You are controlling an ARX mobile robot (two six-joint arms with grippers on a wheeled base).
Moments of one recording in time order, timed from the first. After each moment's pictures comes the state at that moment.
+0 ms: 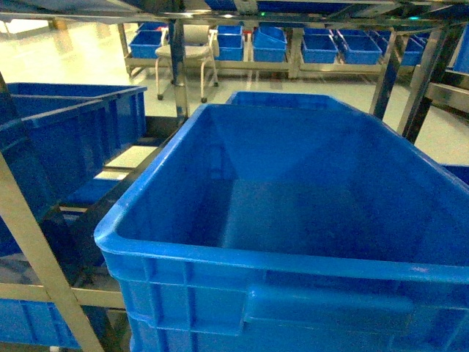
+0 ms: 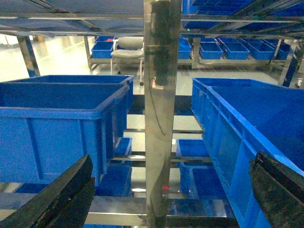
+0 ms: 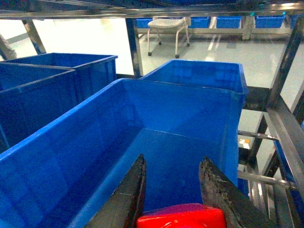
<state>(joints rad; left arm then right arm) 0.00 0.01 0.01 0.00 0.00 0.00 0.23 0.97 0.38 0.47 -0.10 0.09</state>
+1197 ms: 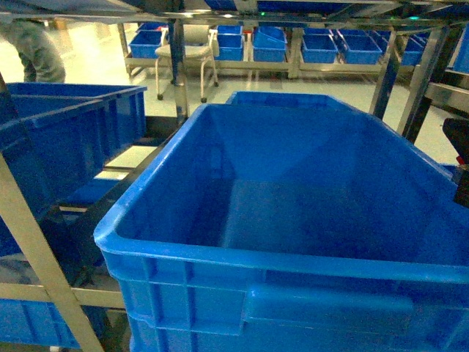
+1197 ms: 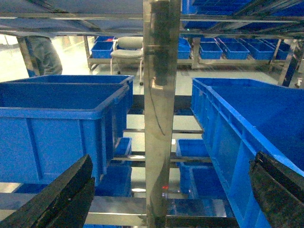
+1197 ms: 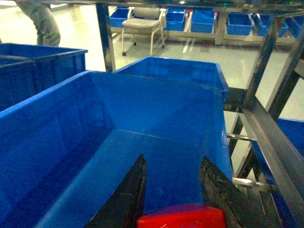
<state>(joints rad) 0.00 0.01 0.01 0.00 0.00 0.00 0.28 1.40 0.38 0.92 0.08 0.03</state>
